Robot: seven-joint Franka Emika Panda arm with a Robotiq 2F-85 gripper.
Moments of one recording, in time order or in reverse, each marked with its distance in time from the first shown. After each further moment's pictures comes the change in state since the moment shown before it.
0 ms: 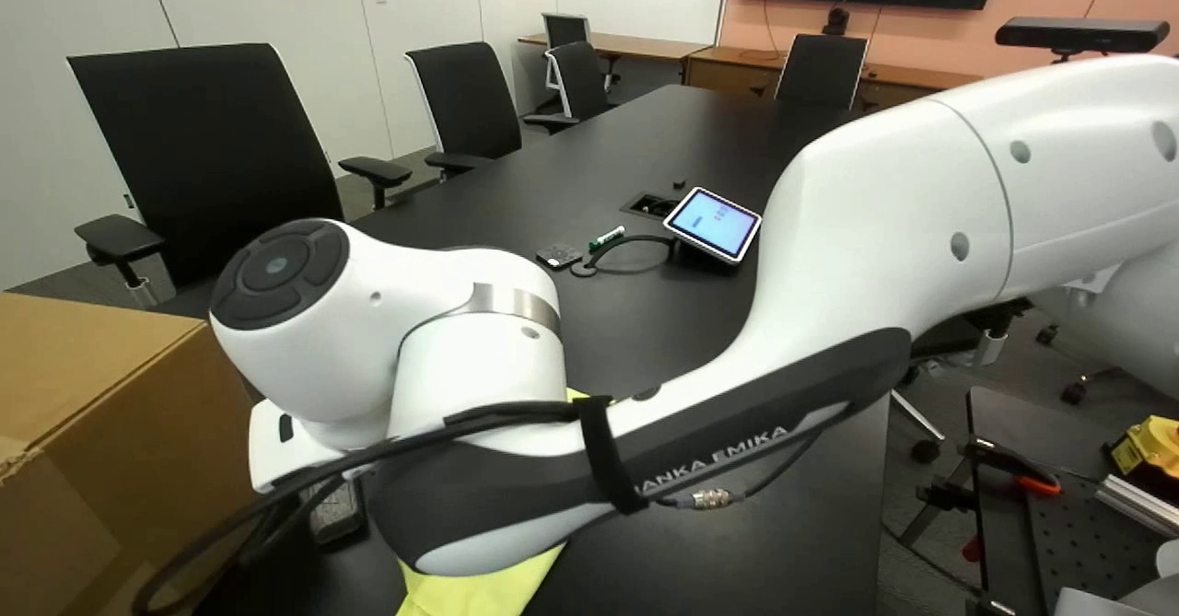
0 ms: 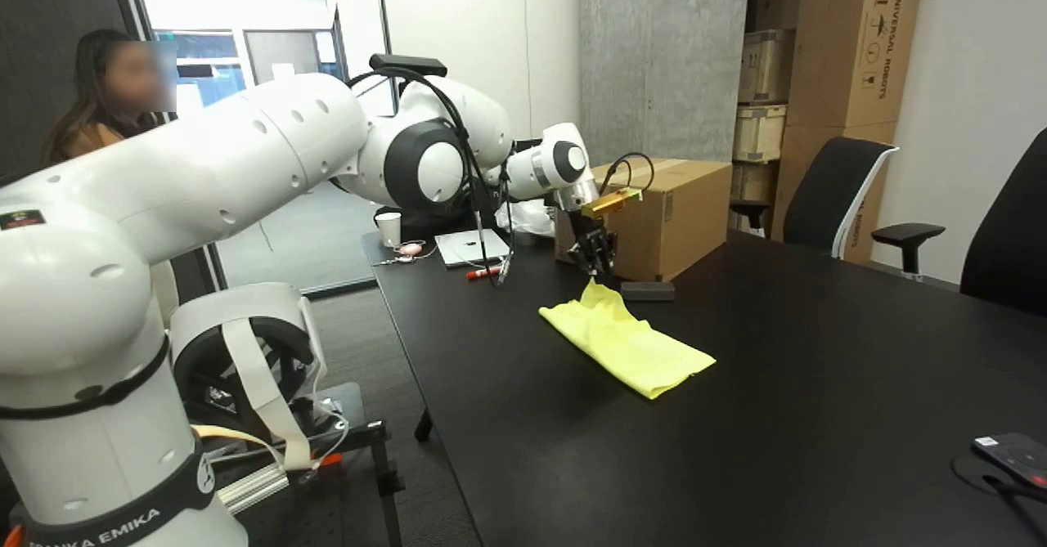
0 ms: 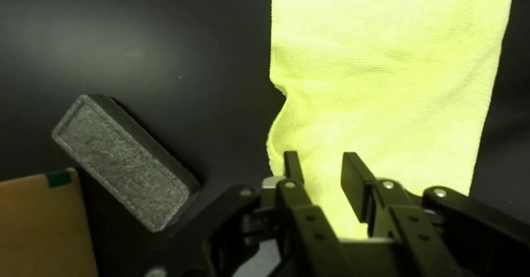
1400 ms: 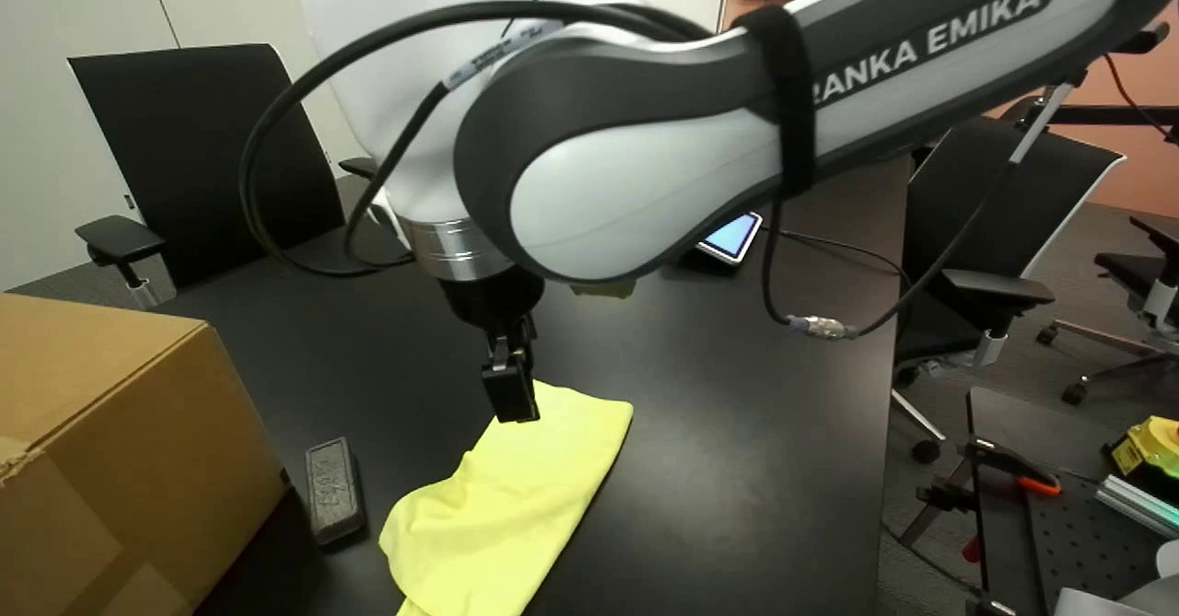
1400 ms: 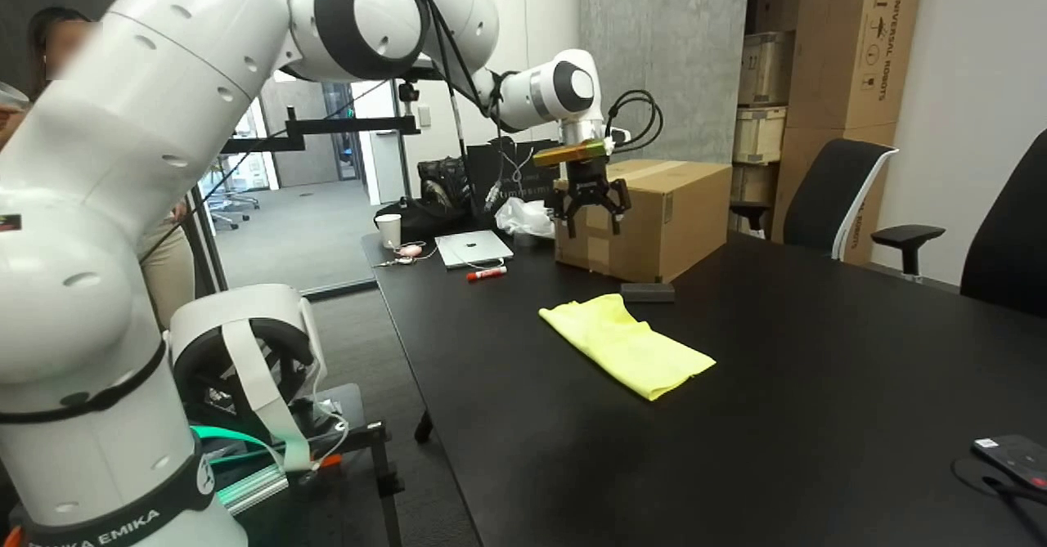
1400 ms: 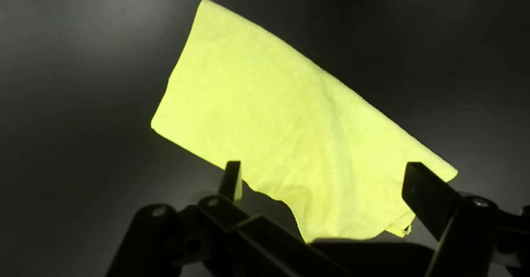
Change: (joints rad) arm -0.097 -0.499 -0.003 -0.524 0.153 -0.096 0.981
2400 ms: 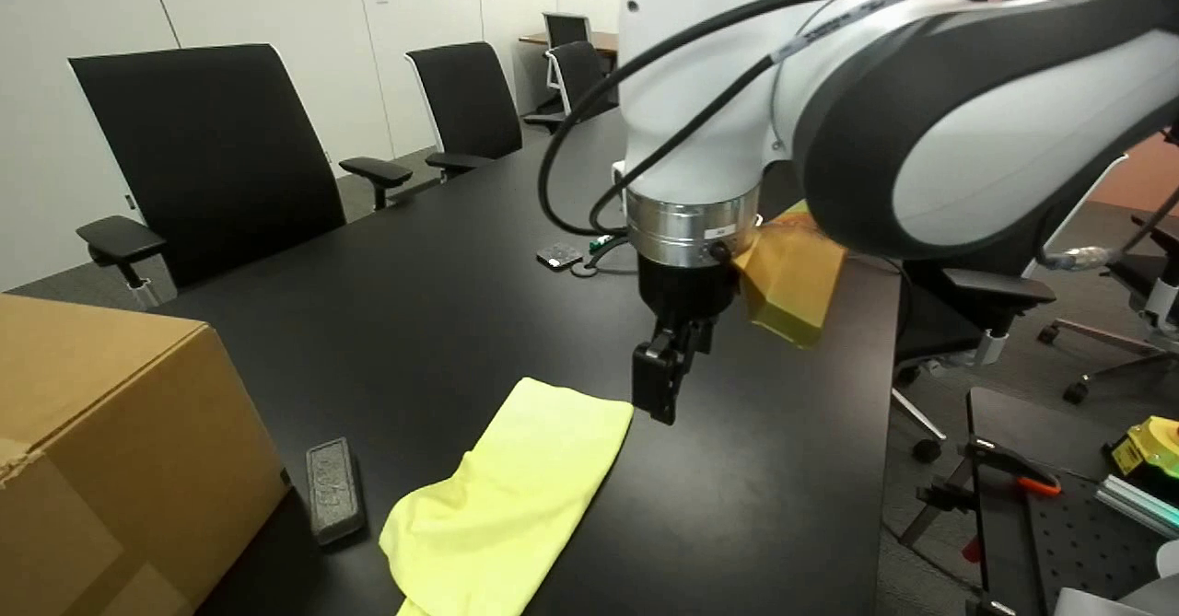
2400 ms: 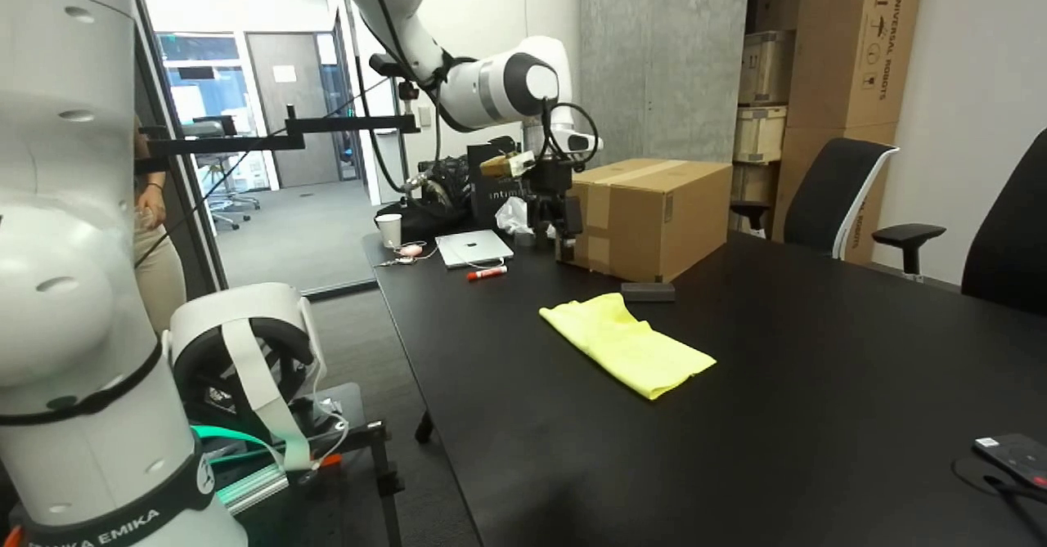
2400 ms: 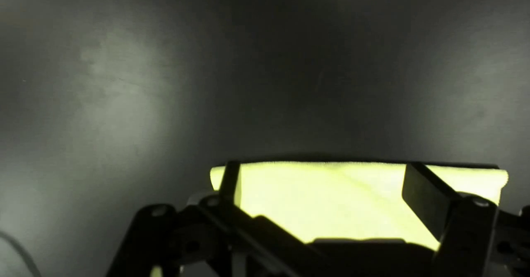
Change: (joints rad) arm -0.087 -0.480 -0.001 -0.751 0.112 0.298 0.565
